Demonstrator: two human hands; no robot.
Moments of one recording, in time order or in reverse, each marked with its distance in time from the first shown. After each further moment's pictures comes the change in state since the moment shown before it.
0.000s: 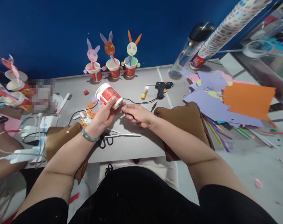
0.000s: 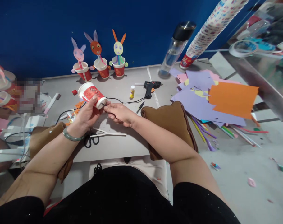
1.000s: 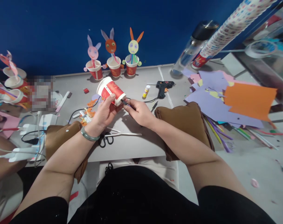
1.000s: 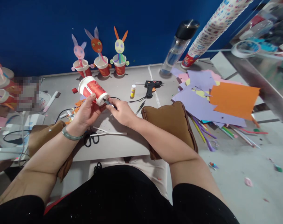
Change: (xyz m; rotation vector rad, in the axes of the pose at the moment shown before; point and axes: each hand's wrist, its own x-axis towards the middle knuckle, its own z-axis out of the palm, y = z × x) left_hand -0.004 0.005 0.002 0.009 -0.055 0.051; right_hand 0.000 0.011 -0.007 -0.620 0.292 -0.520
